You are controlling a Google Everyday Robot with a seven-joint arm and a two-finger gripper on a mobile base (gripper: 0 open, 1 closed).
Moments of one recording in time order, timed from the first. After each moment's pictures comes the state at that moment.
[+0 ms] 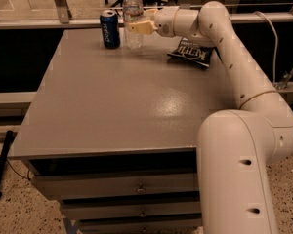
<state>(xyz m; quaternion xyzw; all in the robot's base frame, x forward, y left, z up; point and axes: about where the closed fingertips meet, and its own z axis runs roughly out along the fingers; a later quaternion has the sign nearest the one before) 0.860 0.013 0.922 -0.44 0.59 0.31 0.60</state>
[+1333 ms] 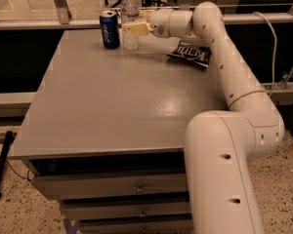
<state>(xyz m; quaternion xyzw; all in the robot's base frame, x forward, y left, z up) 0.867 0.036 0.904 -0.44 0.60 0.34 0.58</state>
